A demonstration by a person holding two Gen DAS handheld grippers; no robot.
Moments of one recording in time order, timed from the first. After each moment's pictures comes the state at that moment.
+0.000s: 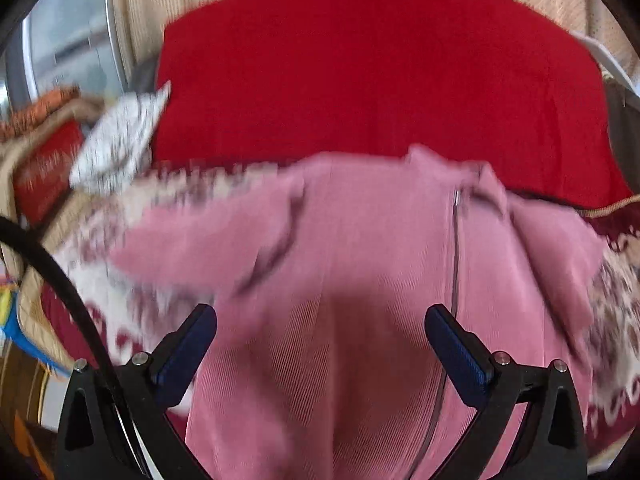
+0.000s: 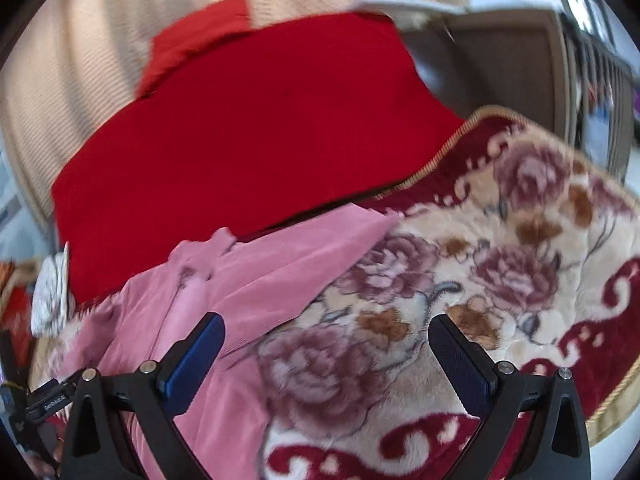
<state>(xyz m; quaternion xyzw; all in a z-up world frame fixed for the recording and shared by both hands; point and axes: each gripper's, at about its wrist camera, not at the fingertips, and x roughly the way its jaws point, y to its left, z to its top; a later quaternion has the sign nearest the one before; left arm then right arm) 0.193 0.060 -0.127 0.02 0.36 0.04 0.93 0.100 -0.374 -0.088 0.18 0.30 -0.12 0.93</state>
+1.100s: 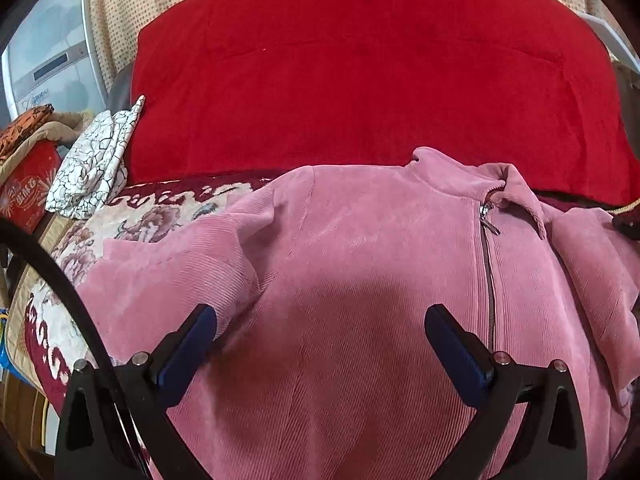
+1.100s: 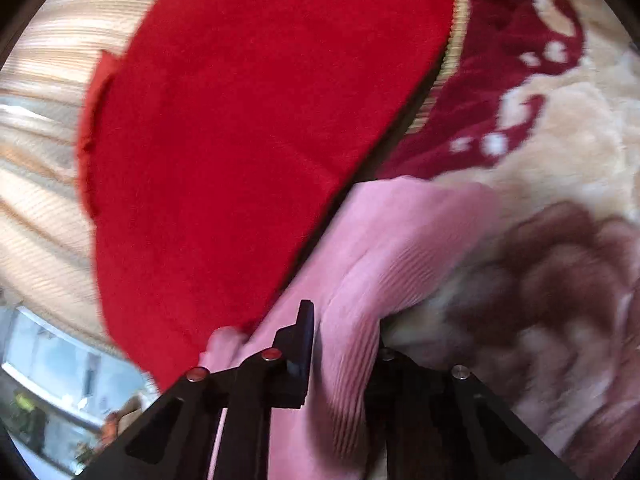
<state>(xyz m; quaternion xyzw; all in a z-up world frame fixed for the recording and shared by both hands) 0.260 0.058 -0.166 0.04 0.39 0.04 0.92 0.309 -0.474 -0.196 0.47 0.26 0.01 0.84</state>
